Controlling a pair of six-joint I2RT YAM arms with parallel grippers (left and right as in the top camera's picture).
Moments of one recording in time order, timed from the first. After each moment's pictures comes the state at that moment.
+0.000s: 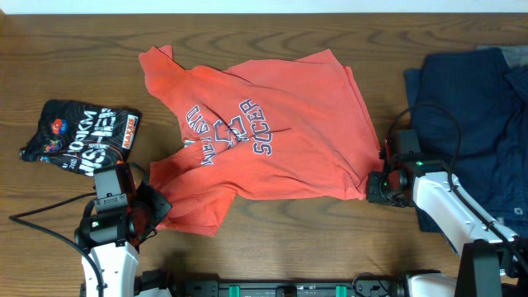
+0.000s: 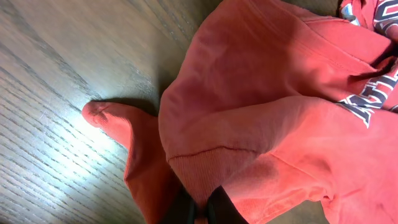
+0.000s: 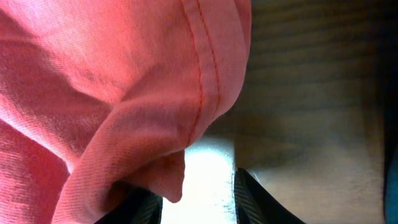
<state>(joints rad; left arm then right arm) 0.22 0.90 0.60 -0.93 0.08 -0.59 0.10 1.45 0.66 -0.66 -0.03 0.28</state>
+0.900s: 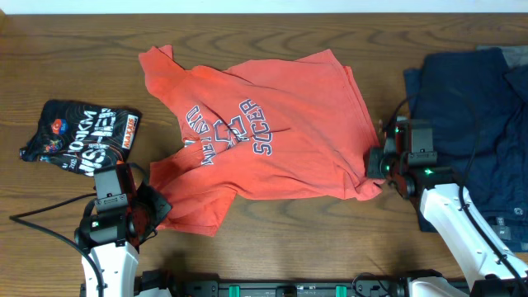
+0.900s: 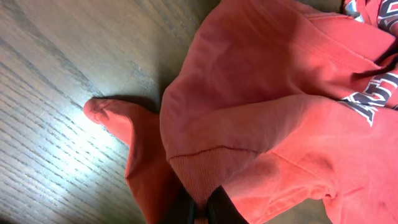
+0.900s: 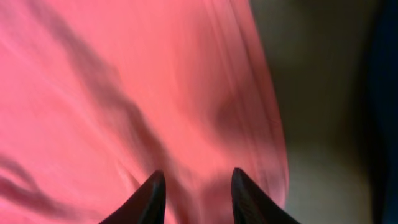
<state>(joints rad) 0.22 0.90 0.60 -0.94 0.08 -0.59 0.10 1.31 0.66 -0.43 -0.12 0.23</state>
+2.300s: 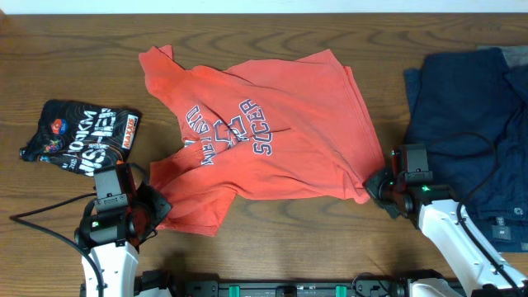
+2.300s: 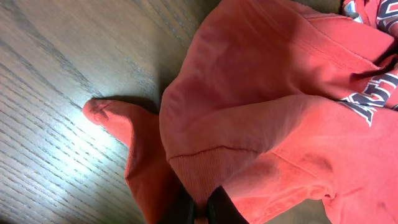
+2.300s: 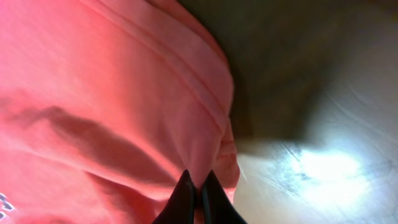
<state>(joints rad) 0.22 0.90 0.60 -0.94 0.08 -0.59 0.10 1.26 0.52 -0.50 -0.13 0.98</state>
